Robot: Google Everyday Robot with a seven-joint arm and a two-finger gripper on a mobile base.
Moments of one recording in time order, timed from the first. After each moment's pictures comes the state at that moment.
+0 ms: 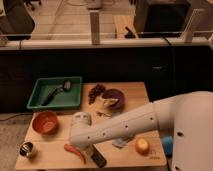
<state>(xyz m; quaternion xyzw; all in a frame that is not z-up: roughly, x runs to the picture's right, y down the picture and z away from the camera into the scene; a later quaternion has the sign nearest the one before) -0.137 0.287 0.743 -0.23 -0.20 -0.40 0.86</state>
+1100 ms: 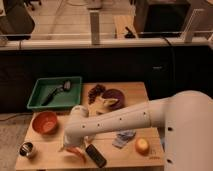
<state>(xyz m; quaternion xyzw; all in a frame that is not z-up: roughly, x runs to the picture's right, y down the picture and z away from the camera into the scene) -0.184 0.300 0.739 -0.15 -0.36 -0.68 0.62</state>
